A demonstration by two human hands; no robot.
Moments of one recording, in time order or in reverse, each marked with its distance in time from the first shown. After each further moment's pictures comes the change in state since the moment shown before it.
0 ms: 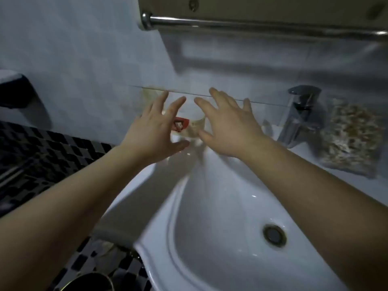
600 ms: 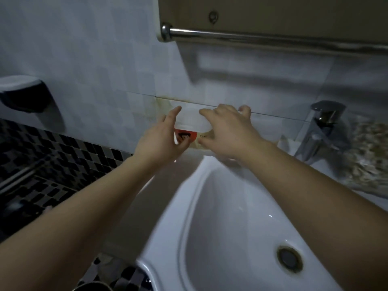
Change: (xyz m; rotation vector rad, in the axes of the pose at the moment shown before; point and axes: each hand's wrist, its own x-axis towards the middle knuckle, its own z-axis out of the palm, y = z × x) left_hand 0.018 -0.028 0.025 -0.286 0.063 -0.208; right_hand 0.047 -0.012 0.014 0.043 -0.022 -0.028
